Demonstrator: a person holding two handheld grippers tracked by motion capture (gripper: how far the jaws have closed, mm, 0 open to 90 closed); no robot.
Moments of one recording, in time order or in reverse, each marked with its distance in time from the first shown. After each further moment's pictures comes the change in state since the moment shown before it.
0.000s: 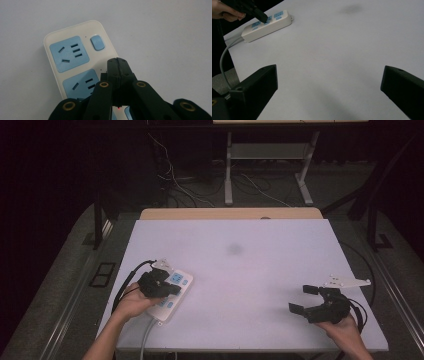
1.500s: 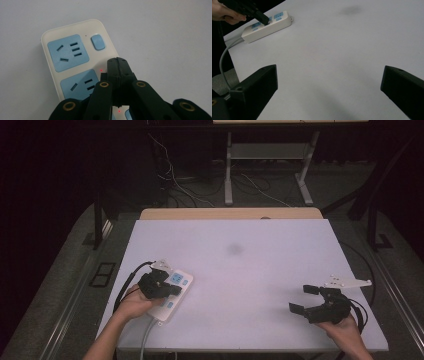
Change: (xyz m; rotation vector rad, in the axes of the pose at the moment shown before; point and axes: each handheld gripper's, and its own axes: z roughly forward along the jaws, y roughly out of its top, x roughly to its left) left arm 0.000 -0.004 0.004 -0.017 0.004 -0.021; right arm 0.001 0.000 -0.001 -0.007 -0.004 -0.002
